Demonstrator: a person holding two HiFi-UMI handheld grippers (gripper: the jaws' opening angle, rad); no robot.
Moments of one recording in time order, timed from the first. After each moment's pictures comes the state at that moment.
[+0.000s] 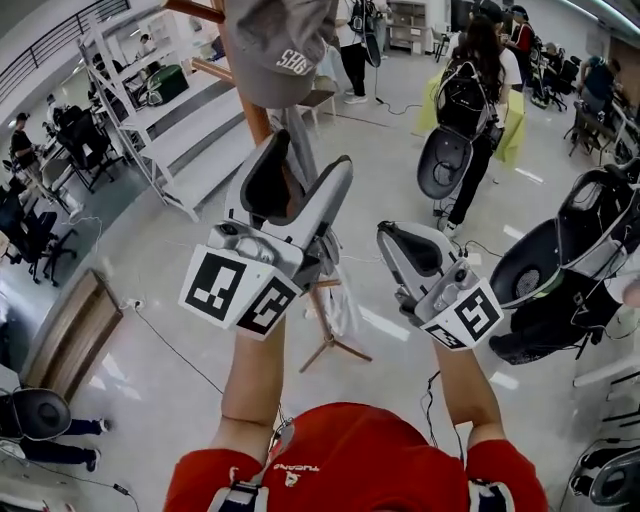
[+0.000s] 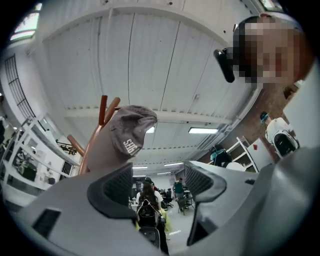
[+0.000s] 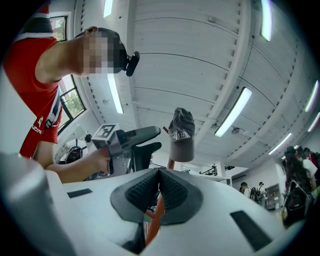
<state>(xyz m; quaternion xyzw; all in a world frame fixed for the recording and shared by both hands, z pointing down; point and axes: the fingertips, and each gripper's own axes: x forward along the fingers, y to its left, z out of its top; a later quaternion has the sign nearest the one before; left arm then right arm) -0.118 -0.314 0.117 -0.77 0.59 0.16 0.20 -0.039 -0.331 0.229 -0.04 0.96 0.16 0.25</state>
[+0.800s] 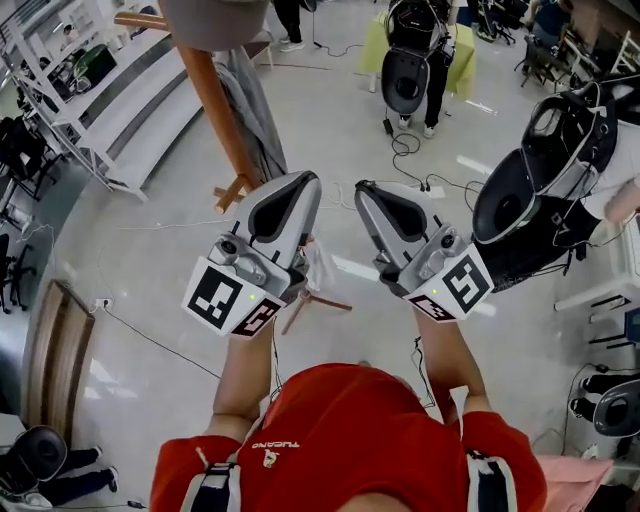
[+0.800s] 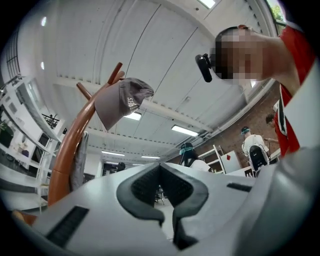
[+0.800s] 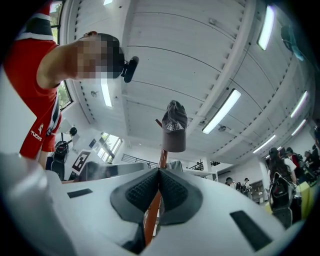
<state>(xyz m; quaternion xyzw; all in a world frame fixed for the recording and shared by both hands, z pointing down) -0.125 -0.326 0.234 -0.86 0.48 0.15 0.14 -0.064 -0.334 0.246 -0.12 0.96 0.13 0.23</state>
